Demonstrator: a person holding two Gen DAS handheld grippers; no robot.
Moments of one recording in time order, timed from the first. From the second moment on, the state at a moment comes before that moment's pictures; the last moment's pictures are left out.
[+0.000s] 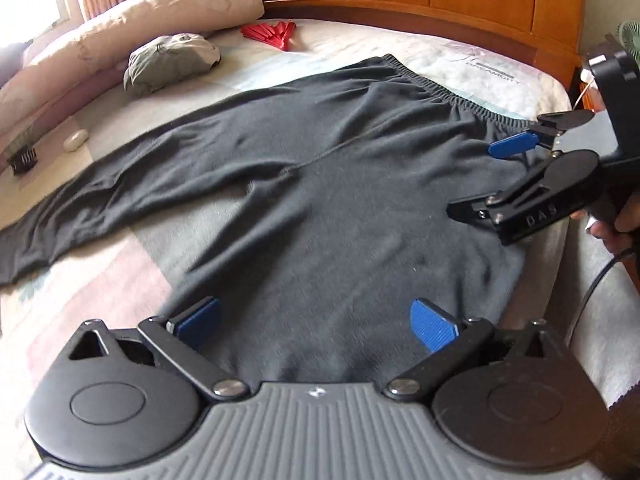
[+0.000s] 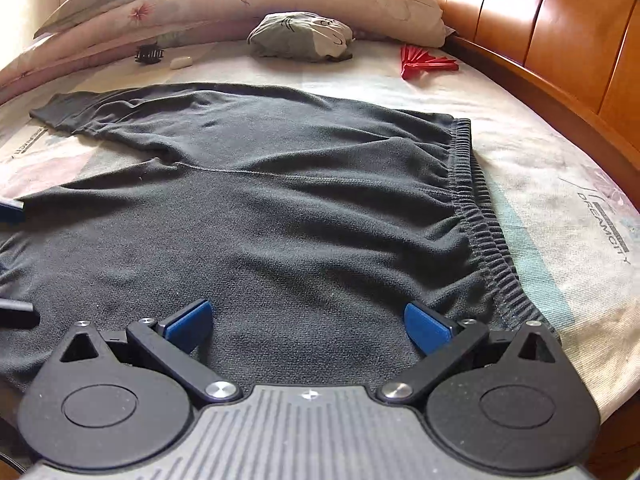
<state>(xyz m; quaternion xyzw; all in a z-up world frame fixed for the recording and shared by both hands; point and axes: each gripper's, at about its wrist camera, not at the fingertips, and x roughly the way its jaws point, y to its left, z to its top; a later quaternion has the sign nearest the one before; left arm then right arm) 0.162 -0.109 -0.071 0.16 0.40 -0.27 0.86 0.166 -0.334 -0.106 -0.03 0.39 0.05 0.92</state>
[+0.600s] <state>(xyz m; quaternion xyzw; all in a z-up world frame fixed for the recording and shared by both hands) 0.126 -0.055 -0.085 0.06 0.45 -0.17 0.88 0.151 -0.305 -0.096 -0.06 0.39 0.07 0.91</state>
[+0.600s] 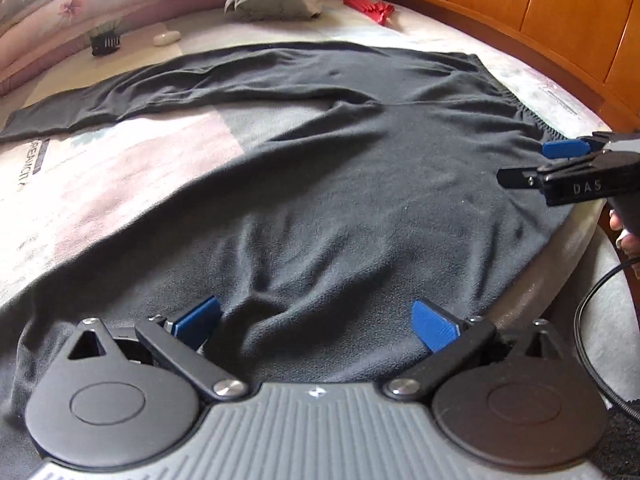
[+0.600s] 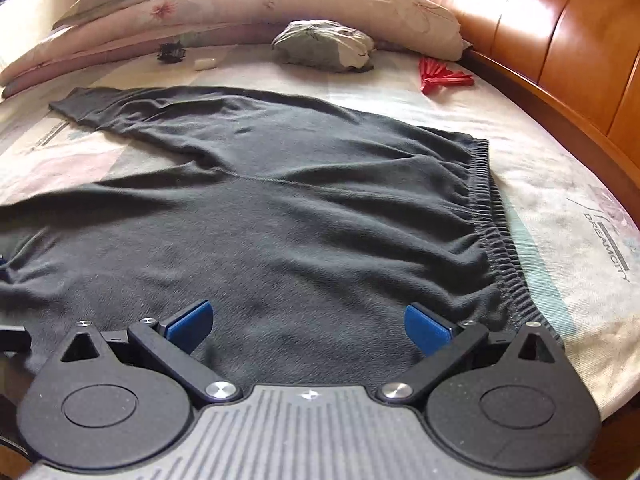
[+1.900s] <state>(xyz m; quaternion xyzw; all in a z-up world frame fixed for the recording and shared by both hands) 0.143 0.063 -0.061 -0.11 0.47 -0.11 0.87 0.145 -0.300 -0.107 -0.04 0.40 0.06 0.92</state>
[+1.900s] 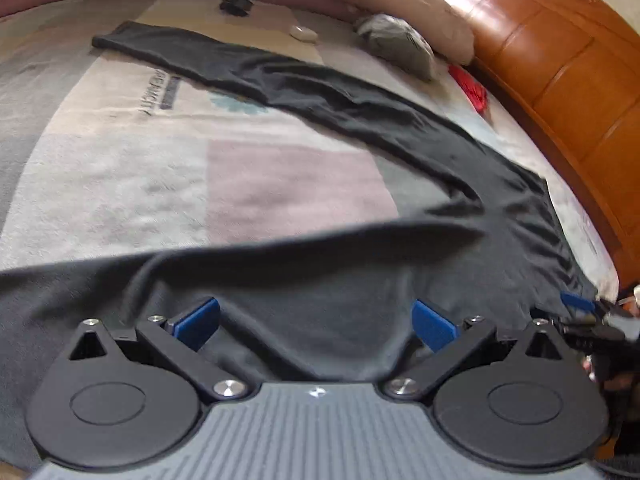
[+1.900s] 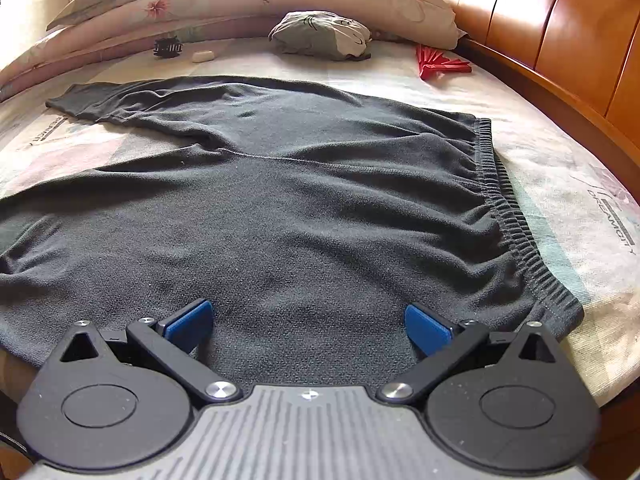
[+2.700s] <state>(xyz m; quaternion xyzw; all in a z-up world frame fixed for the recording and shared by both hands) 0.103 0.068 -0.063 -0.12 0.49 -0.07 0.86 0.150 -0.293 -0.093 -0.02 0.42 0.04 0.90</state>
